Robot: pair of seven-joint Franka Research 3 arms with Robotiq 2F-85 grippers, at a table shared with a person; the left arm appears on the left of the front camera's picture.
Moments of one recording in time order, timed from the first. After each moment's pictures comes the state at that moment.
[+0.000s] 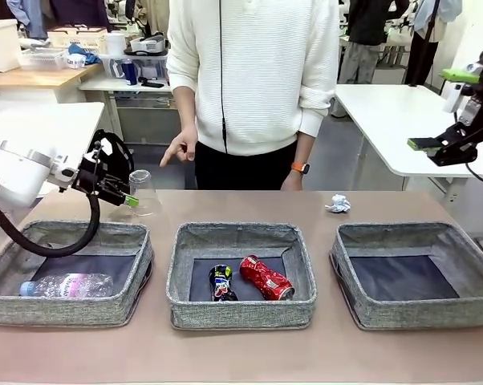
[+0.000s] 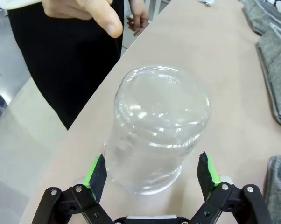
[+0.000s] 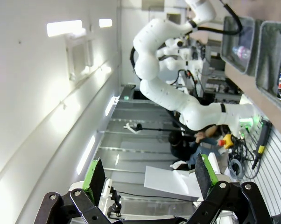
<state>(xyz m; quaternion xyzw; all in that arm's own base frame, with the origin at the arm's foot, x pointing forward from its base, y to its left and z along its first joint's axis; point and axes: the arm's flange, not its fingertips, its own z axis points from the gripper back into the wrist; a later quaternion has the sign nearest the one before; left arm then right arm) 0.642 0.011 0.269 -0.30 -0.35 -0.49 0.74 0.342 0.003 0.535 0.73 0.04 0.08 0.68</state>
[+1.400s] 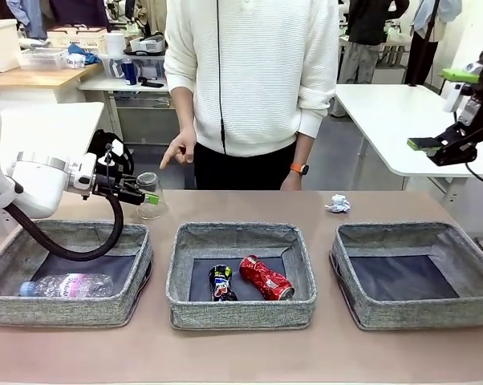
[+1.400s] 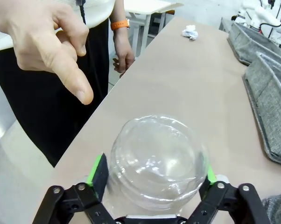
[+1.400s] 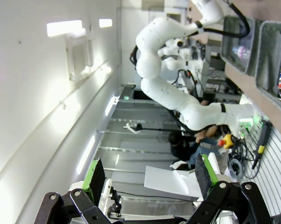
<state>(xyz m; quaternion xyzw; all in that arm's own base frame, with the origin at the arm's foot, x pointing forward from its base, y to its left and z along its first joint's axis) 0.639 -0.033 0.255 -0.36 -0.41 -0.47 0.69 0.342 0.003 0.535 0.73 0.04 0.08 0.68</state>
